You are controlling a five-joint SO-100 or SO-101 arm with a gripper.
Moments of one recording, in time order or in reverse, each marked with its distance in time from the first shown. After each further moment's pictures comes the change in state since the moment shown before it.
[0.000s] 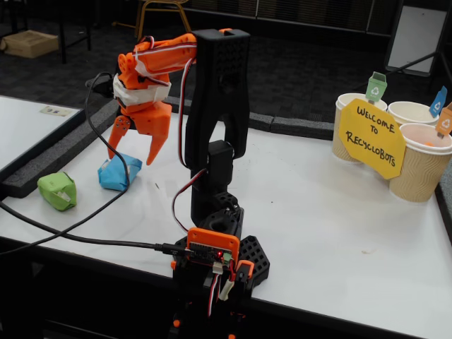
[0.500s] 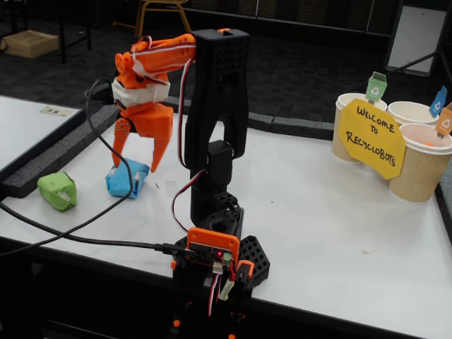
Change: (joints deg) arm -1.2 0.0 -2.4 9.6 7.6
